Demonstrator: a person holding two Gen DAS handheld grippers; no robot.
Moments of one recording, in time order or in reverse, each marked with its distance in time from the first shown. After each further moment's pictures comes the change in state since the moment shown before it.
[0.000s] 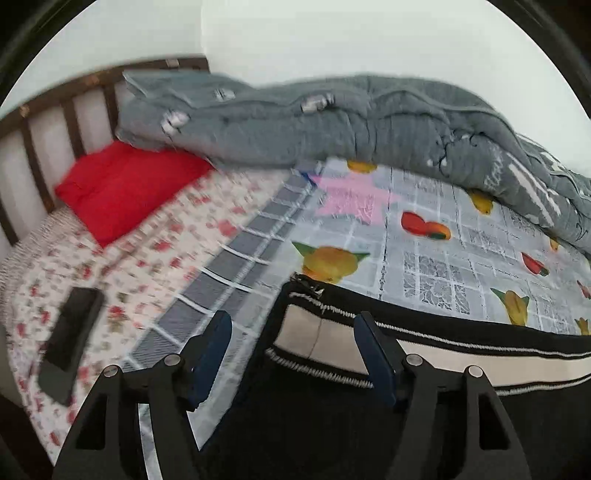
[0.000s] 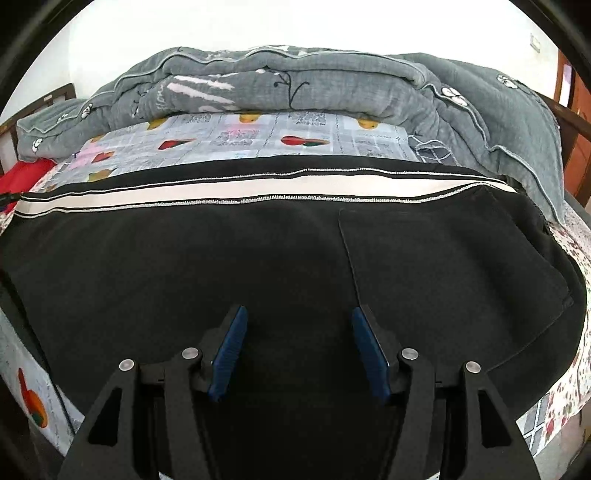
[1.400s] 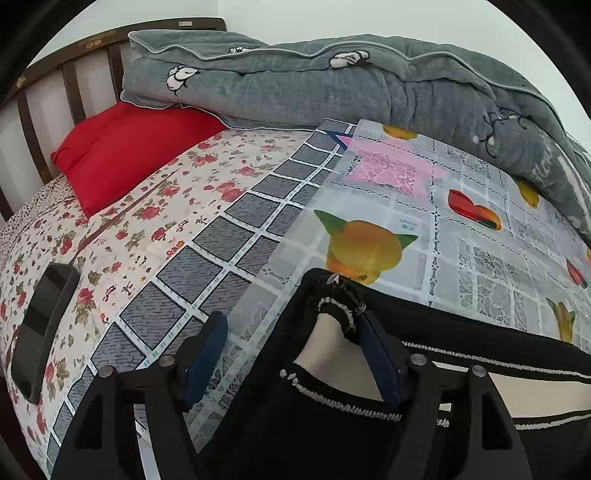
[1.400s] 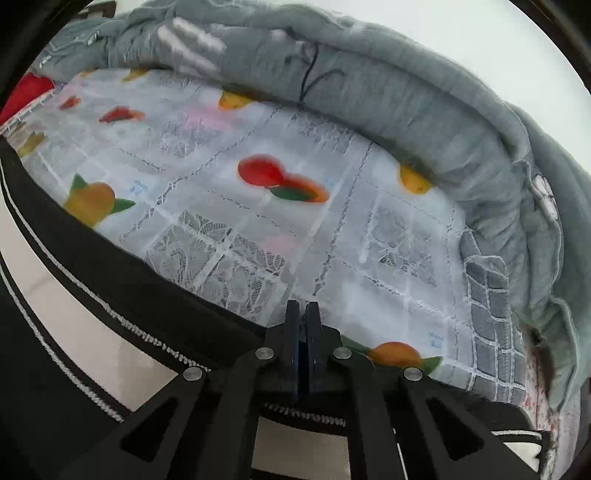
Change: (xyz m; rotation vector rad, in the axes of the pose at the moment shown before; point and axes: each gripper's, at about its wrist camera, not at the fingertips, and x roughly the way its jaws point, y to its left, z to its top) left arm 0.056 0.003 -0.004 -0.057 0.075 0.096; right arm 0.162 -0.035 0.154 -0.399 0.043 -0.030
